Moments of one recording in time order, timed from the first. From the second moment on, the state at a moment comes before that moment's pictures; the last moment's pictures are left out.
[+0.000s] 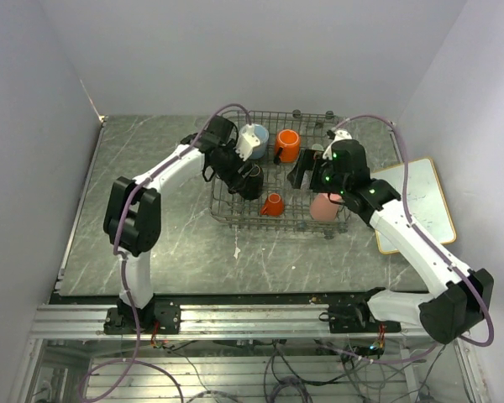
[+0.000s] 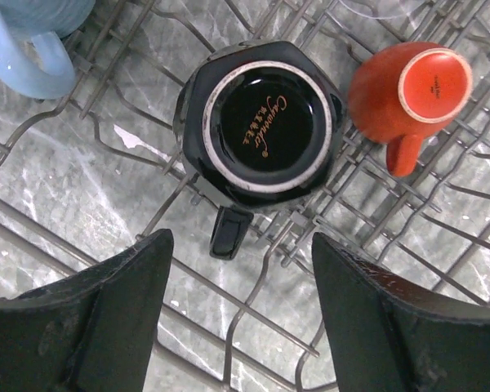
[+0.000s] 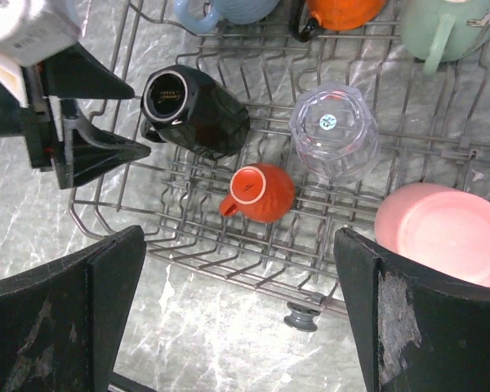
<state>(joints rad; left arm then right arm) -0.49 1.93 1.61 -0.63 0.34 0.42 0.48 1.24 1.12 -0.44 0.05 0.45</state>
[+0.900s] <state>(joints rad) -0.51 1.99 1.42 -0.37 0.25 0.46 0.42 1.21 1.10 -0.40 -0.07 0.45</state>
